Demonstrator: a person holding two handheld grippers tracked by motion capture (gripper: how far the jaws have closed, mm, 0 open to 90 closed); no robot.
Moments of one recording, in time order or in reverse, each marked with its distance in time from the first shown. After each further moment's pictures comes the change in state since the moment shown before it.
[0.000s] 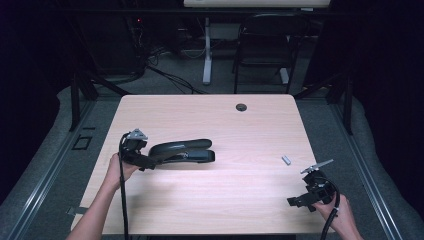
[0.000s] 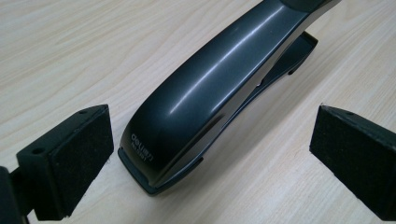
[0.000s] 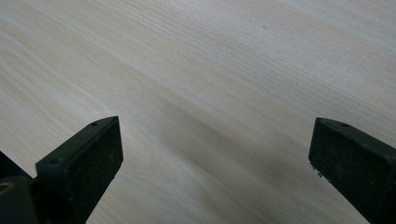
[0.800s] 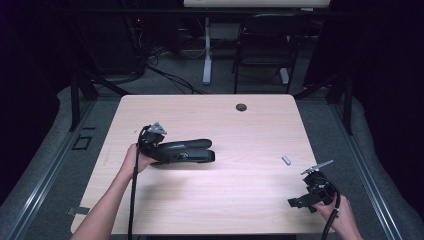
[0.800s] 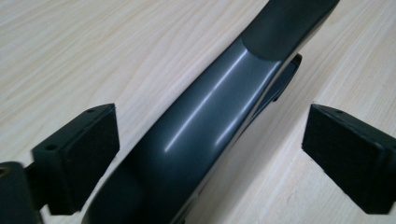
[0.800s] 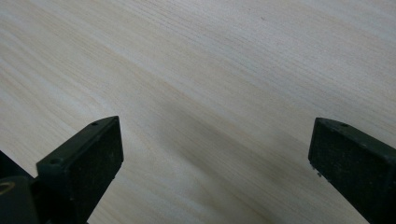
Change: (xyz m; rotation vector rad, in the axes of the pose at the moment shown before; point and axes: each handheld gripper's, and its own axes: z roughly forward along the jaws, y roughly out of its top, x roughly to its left) left arm -0.016 0.037 0.035 0.044 -0.047 0.112; right arm 0.000 -0.003 0.002 -0.011 0.011 0.016
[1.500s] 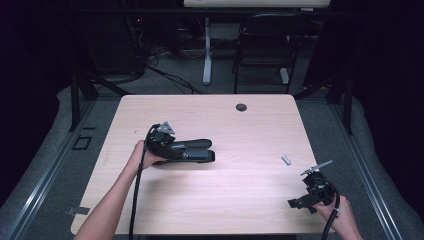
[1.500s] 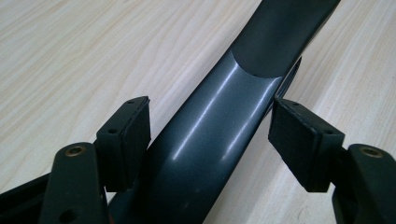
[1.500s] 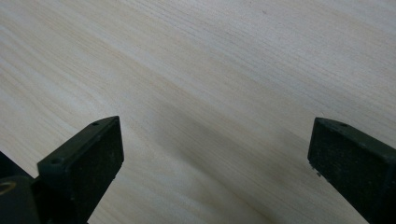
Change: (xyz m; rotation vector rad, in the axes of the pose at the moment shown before) left arm -0.002 0.012 0.019 0.033 -0.026 0.086; right arm 0.001 -0.001 0.003 0.004 -0.011 0.006
